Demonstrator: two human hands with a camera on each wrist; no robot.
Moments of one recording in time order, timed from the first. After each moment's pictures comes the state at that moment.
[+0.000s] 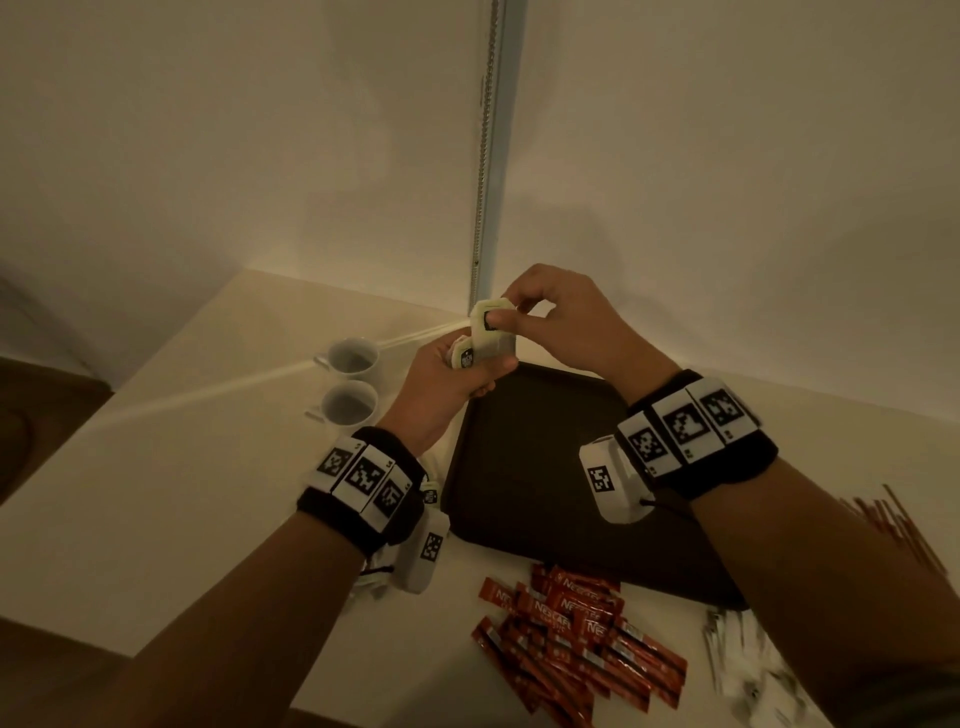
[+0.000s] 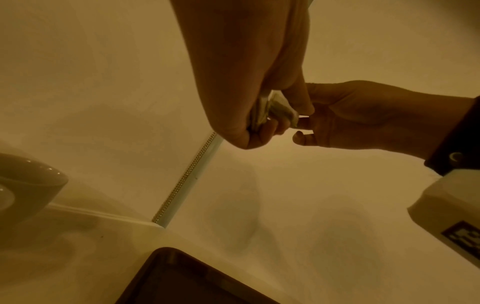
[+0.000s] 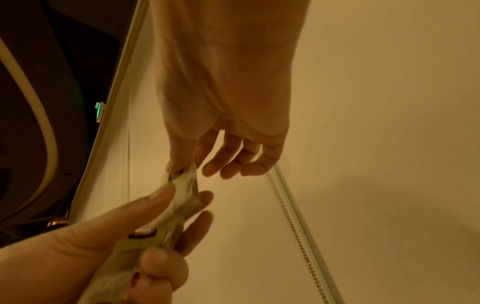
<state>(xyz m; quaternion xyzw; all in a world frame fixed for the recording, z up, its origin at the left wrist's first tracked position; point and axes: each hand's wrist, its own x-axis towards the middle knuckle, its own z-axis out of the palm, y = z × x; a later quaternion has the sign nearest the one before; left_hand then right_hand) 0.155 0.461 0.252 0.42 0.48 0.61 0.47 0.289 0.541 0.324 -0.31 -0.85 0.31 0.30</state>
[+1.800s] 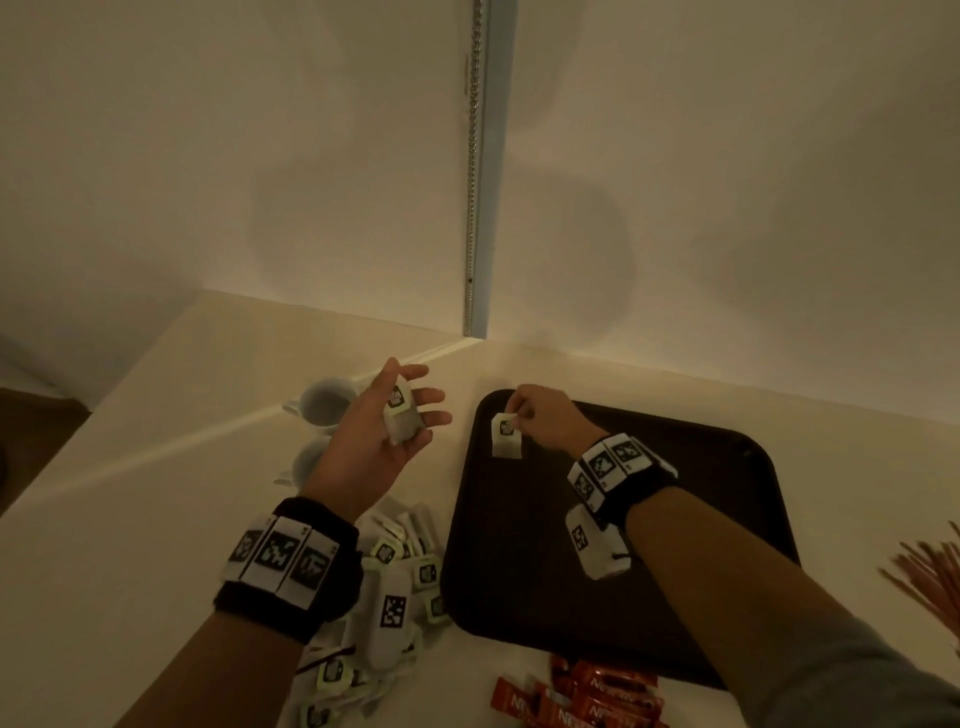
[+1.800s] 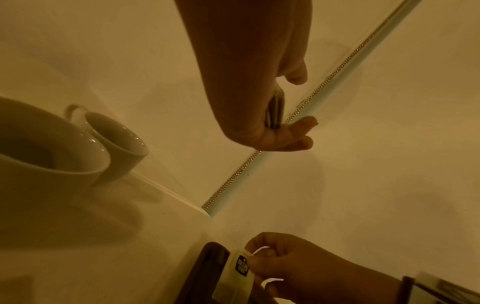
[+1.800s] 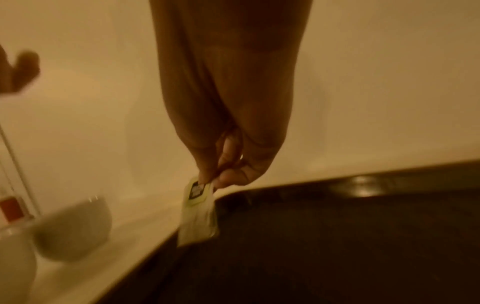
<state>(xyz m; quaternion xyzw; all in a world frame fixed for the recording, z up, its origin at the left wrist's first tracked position) 0.093 0.504 0.232 0.17 0.45 0.62 0.62 0.271 0.637 0.156 -0.51 -0.77 0.37 0.05</state>
